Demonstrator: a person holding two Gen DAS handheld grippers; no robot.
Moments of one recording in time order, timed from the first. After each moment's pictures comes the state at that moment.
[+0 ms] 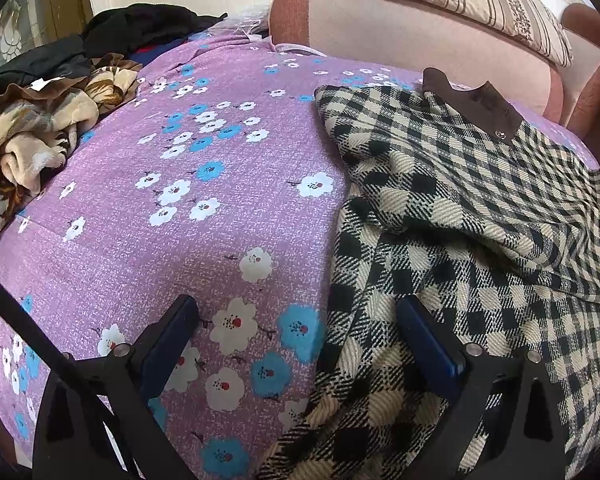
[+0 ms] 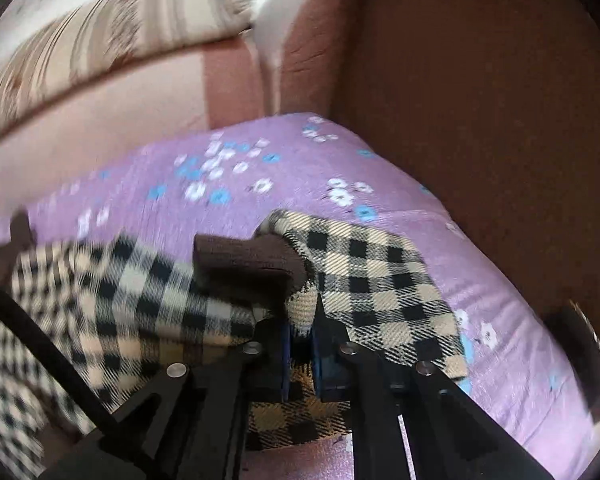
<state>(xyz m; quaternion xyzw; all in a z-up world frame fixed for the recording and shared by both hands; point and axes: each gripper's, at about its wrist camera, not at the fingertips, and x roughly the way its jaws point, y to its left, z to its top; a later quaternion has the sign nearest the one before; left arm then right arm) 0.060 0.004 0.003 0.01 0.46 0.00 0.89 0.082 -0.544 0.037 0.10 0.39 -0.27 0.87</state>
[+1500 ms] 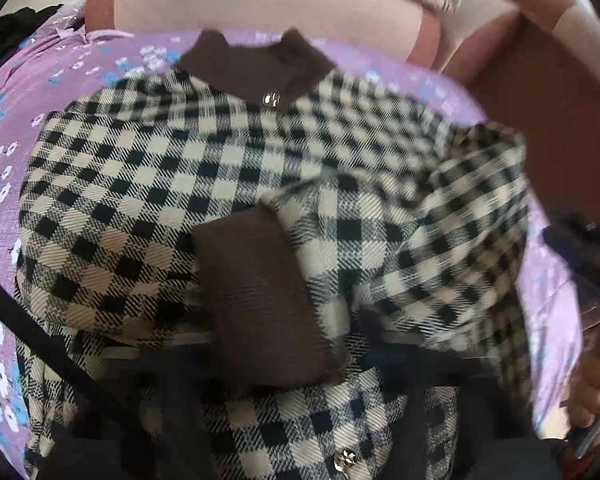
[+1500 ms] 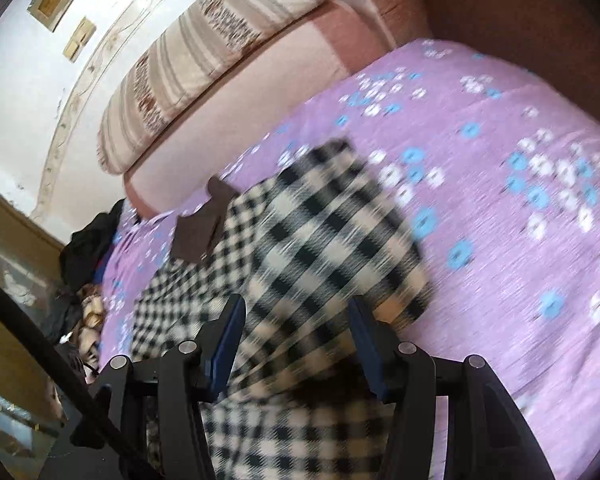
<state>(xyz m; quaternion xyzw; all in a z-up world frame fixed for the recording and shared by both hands) 0.103 -0.161 0.025 -0.02 0.54 -0.22 0.81 0.032 -0.455 0.059 0.33 0.39 -0.02 0.86</state>
